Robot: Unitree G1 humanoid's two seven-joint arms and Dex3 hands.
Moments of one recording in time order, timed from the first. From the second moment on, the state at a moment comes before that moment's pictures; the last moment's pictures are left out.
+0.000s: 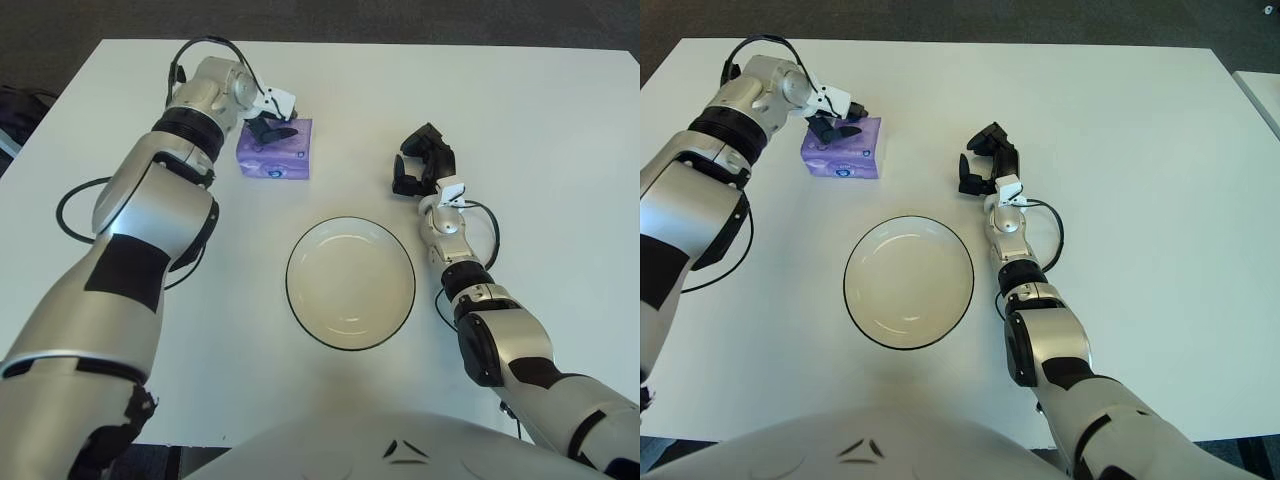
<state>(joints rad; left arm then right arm) -1.37 0.37 -0.57 1.22 0.75 0.03 -0.79 -0.66 -0.01 -0.09 1.01 -0.06 -0.58 -0.22</state>
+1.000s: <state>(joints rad) -1.36 0.36 -0.60 1.12 0.78 0.07 -0.84 -0.66 -0.01 -0.09 1.01 -0.06 -0.58 -0.22</state>
